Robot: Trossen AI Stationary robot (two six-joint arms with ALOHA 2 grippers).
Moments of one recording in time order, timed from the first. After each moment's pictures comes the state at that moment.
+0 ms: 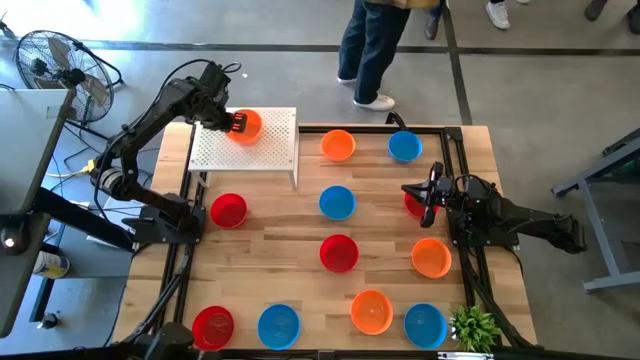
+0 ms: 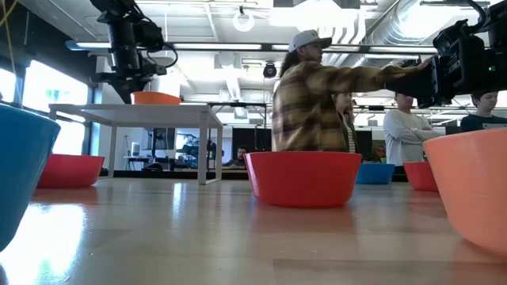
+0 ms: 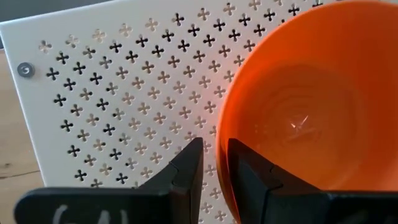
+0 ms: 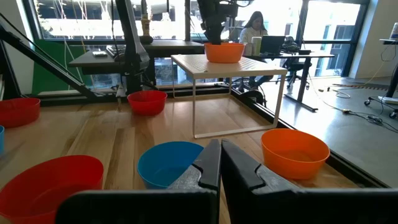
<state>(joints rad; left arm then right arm) 1.06 1.38 1.31 -1.14 -0.04 -0.30 -0.27 0.05 0.01 0.03 0.00 0.00</state>
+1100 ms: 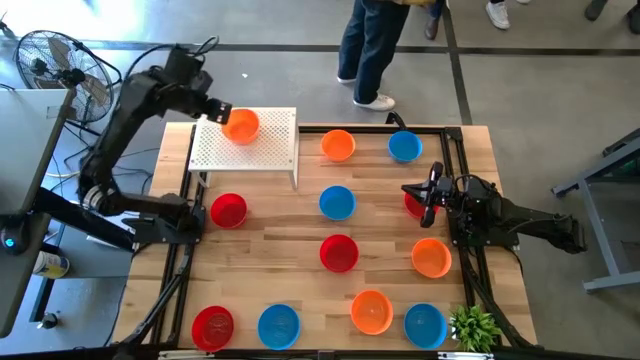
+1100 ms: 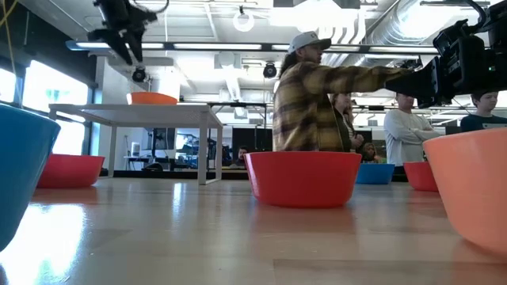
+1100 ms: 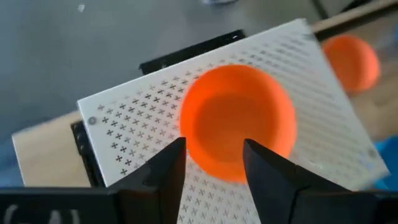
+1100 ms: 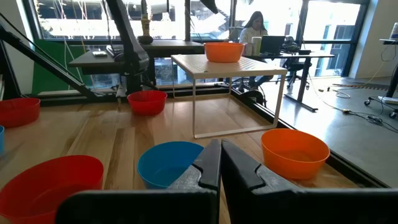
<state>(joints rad) 1.01 1.20 1.55 -1.27 -0.02 -0.14 -0.27 0.05 0.01 0.03 0.00 0.00</state>
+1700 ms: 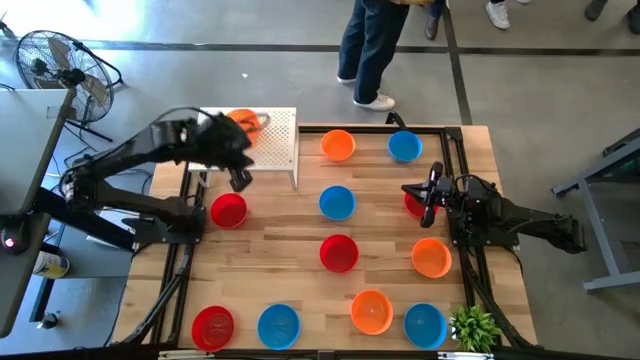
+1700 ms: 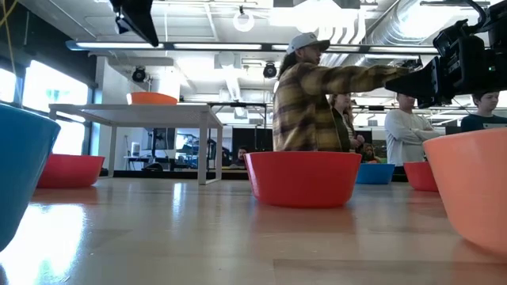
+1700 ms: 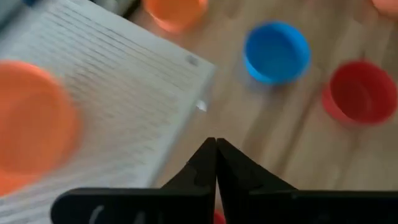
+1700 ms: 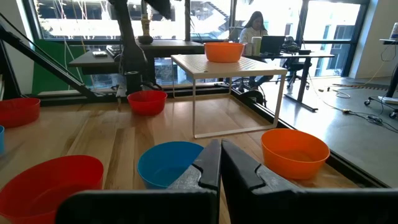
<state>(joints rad) 0.28 1.09 1.32 -1.13 -0.11 -0.19 -0.27 0.05 0.01 0.03 0.00 0.00</state>
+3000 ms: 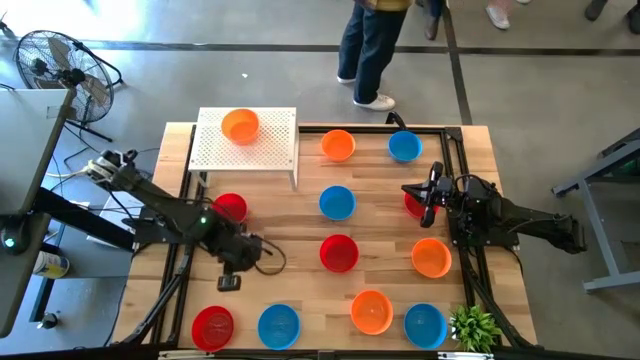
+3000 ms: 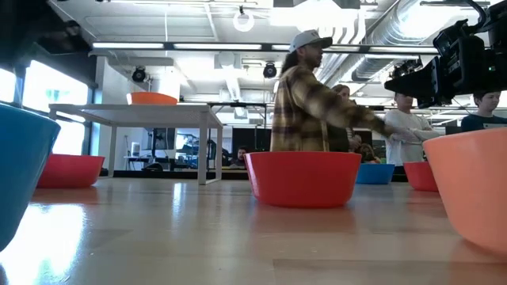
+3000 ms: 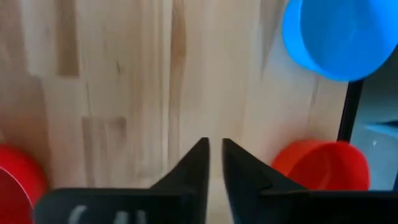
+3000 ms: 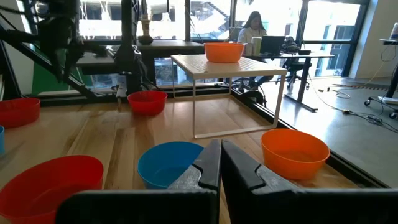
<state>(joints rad) -0.53 1.32 1.06 -1.01 0.08 -0.60 -0.27 0.05 0.01 0.03 0.00 0.00</state>
